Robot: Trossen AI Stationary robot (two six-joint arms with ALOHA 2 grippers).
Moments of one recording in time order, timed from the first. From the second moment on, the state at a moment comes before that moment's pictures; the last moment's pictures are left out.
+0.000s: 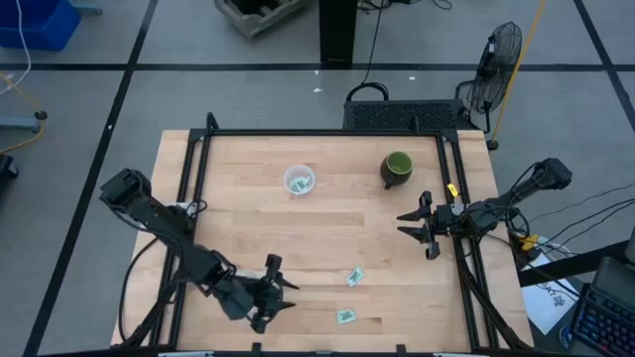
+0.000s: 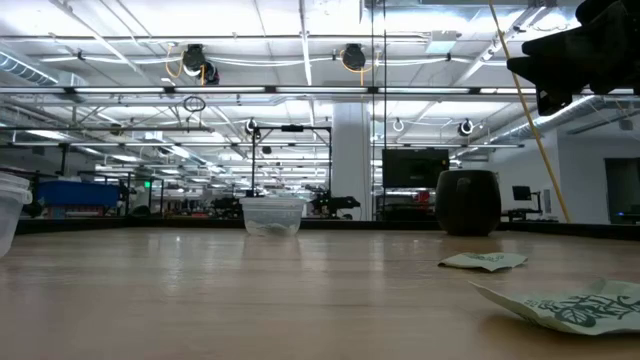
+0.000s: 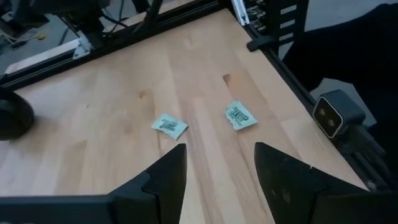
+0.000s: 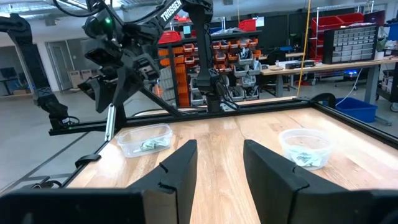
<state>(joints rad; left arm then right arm) -0.72 1.57 1.02 -0.05 -0.50 -0.07 0.51 0.33 0.02 0.39 0.52 0.09</state>
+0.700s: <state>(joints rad) -0.64 1.21 0.43 0.73 -0.26 0.04 0.50 0.34 0.02 0.60 0.58 0.26</state>
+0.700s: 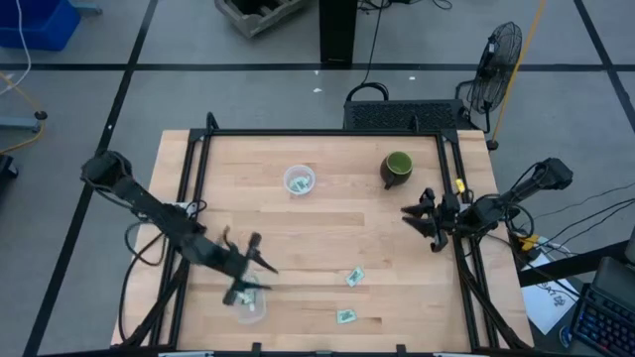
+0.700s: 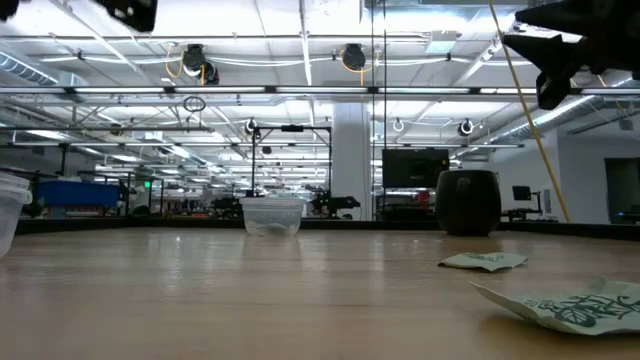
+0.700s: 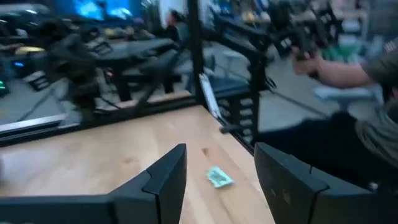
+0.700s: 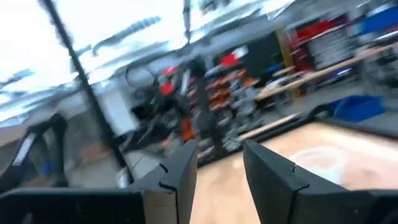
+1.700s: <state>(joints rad) -0.56 1.08 0.18 0.93 -0.09 -0.01 0.59 1.67 0.67 0.20 0.55 0.15</state>
